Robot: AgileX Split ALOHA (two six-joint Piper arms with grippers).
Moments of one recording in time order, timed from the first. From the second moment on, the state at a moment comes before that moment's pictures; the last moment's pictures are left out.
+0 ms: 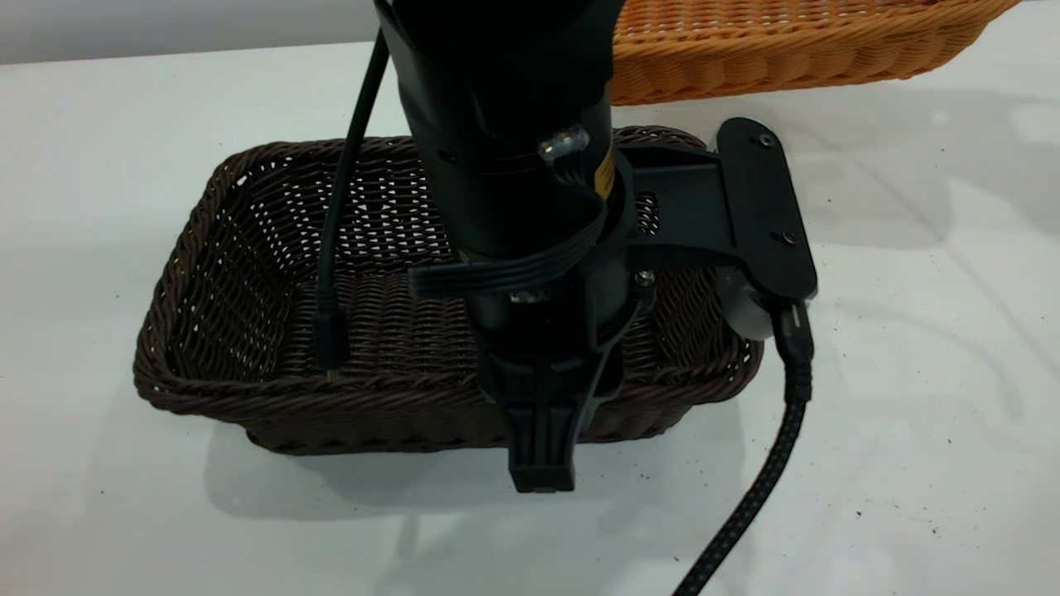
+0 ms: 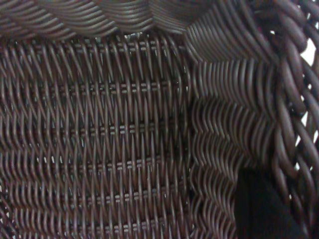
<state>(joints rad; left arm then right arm) -1.00 1.98 -1.14 0.11 0.69 0.52 -0.07 1.98 -1.55 0.39 0.76 -0.20</state>
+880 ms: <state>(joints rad) -1.00 1.98 -1.14 0.11 0.70 0.53 -0.07 1.98 -1.55 0.39 0.77 -0.20</state>
